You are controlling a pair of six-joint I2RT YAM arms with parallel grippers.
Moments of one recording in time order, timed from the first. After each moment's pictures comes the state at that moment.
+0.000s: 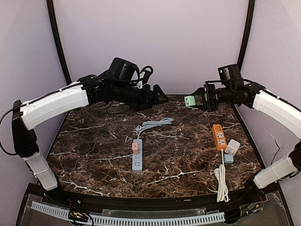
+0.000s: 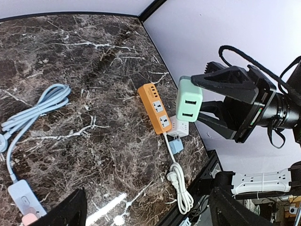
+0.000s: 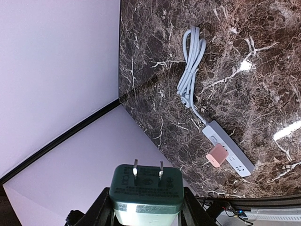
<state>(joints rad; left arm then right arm) -0.87 1.70 1.68 -0.55 0.21 -0.70 0.50 1.35 1.26 -0.53 -0.32 1.74</state>
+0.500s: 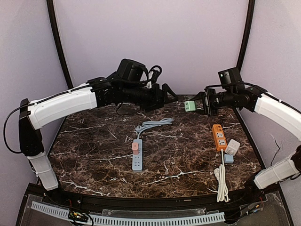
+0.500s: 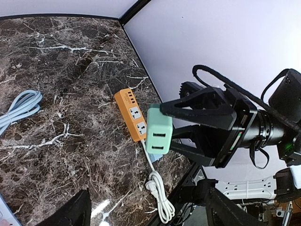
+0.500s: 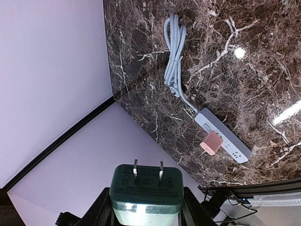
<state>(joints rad) -0.93 1.77 1.72 -0.44 0.22 -0.78 0.52 1.31 1.22 -0.56 -0.33 1.82</state>
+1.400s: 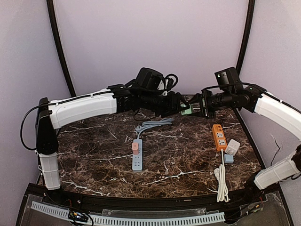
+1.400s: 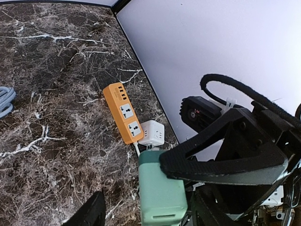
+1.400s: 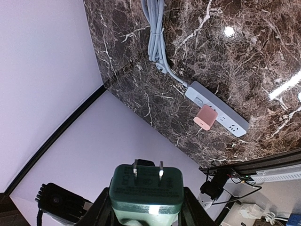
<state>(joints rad) -0.98 1.96 1.83 -0.35 0.23 -0.82 0.59 1.30 1.24 -0.61 -0.36 1.94</state>
